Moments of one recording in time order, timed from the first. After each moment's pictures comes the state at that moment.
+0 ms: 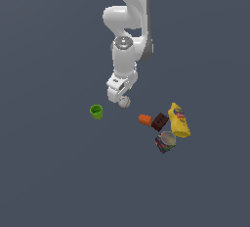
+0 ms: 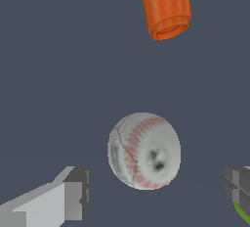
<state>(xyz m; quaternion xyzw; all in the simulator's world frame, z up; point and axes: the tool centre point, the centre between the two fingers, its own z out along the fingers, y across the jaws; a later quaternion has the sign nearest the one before) -0.149 -0.005 0.099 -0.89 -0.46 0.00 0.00</state>
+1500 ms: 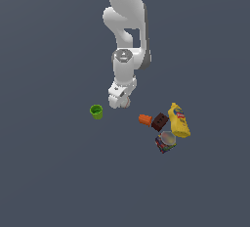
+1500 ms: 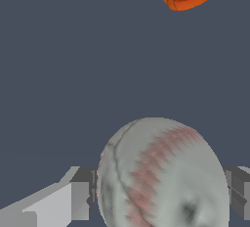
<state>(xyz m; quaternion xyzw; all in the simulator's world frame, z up) -0.150 -0.005 0.048 -0.89 -0.46 0.00 0.00</state>
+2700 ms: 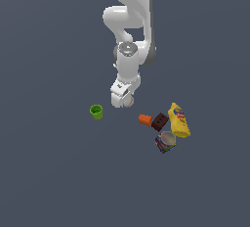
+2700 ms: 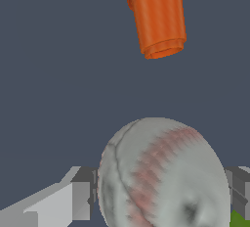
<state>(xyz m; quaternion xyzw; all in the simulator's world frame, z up) -0.124 0.011 0.090 -0.89 -0.46 0.00 0.00</state>
